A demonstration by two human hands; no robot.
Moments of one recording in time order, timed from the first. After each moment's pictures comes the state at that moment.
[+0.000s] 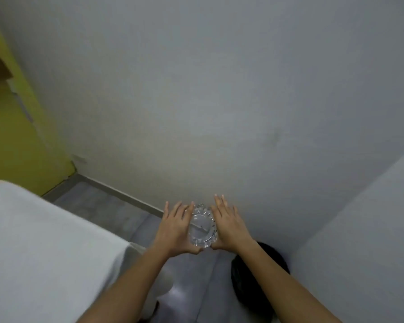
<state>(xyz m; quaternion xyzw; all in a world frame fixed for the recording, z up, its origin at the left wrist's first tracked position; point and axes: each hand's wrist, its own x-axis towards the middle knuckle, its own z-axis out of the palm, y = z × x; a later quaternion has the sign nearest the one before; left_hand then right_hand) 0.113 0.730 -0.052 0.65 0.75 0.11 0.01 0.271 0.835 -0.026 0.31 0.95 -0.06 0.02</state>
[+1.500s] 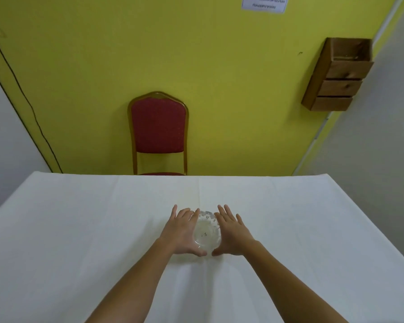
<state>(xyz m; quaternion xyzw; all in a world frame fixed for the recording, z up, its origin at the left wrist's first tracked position) -0.033 0.006 -0.023 0.16 0.98 0.05 0.08 -0.047 0.191 -0.018 -0.20 0.97 -0.05 0.14</state>
